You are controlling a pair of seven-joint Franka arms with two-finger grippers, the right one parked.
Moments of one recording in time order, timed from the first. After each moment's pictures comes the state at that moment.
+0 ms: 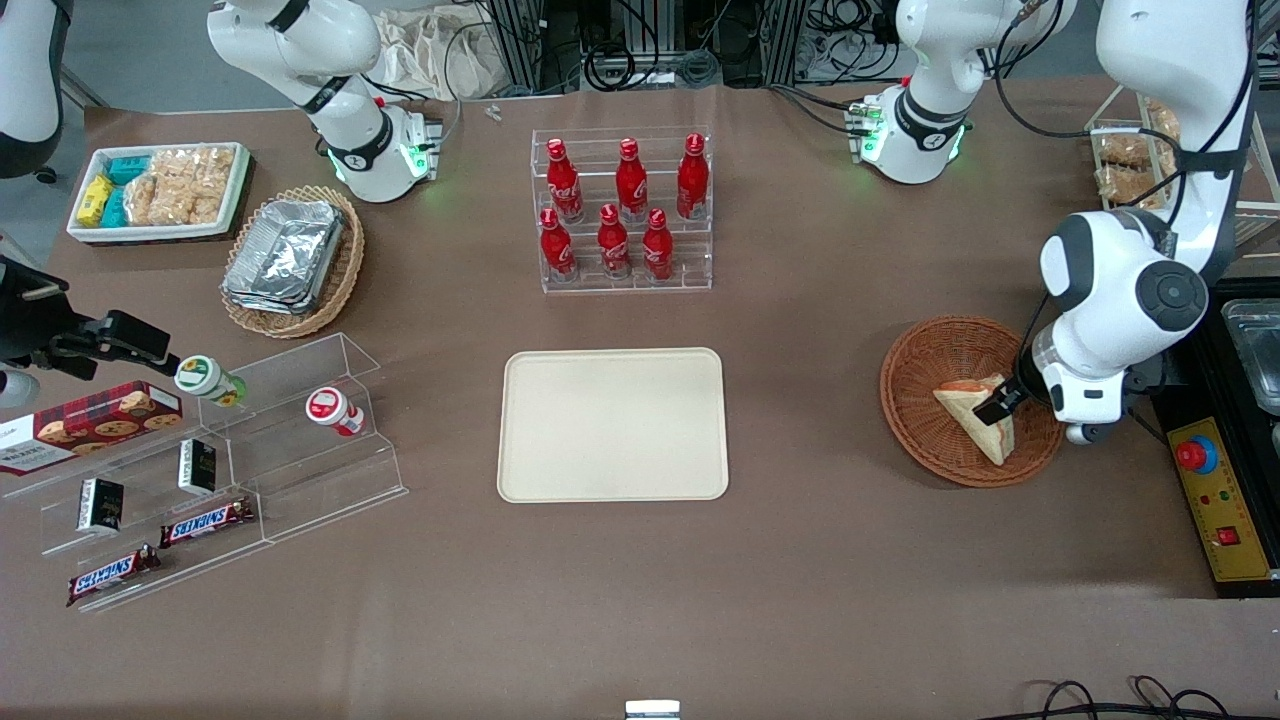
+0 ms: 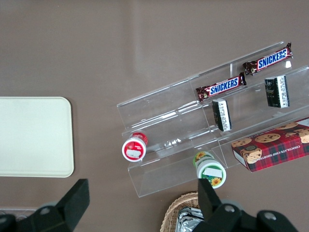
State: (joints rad) arm 0.06 0.23 -0.06 -2.19 0.00 2.39 -0.73
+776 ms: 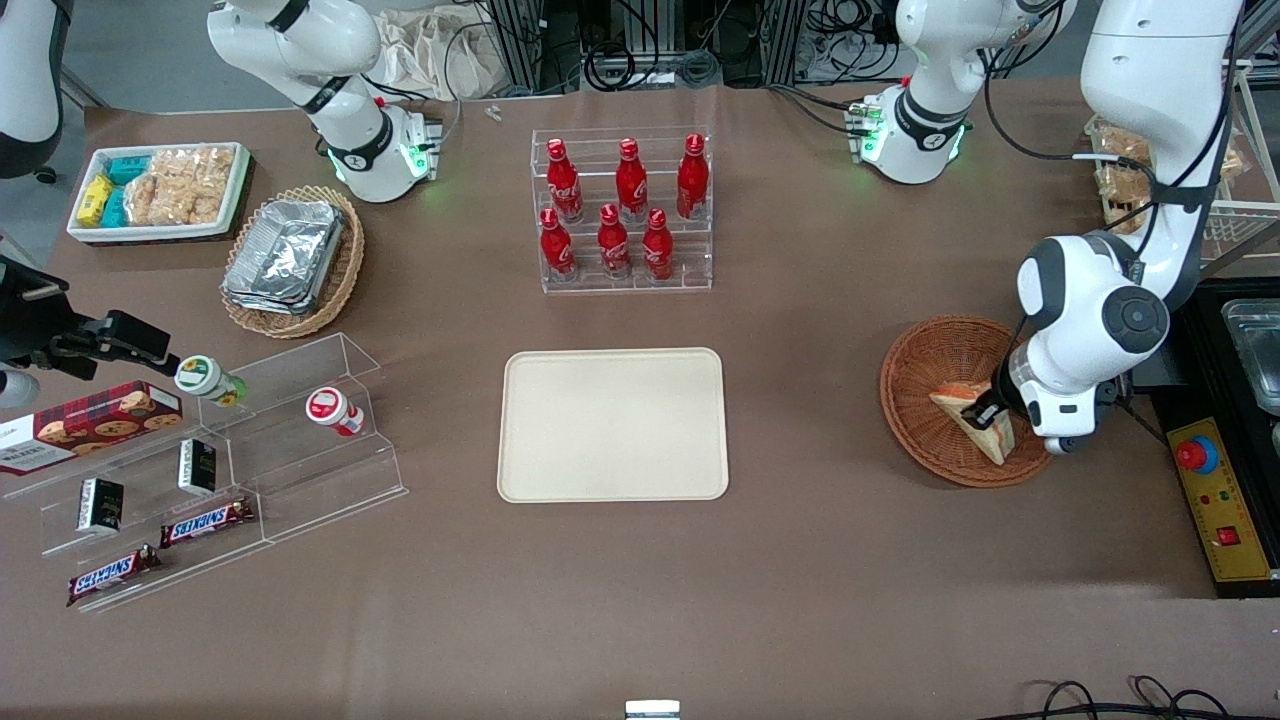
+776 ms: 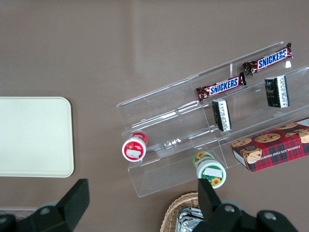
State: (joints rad) arm 0.05 0.30 -0.06 -2.17 0.00 2.47 -0.85
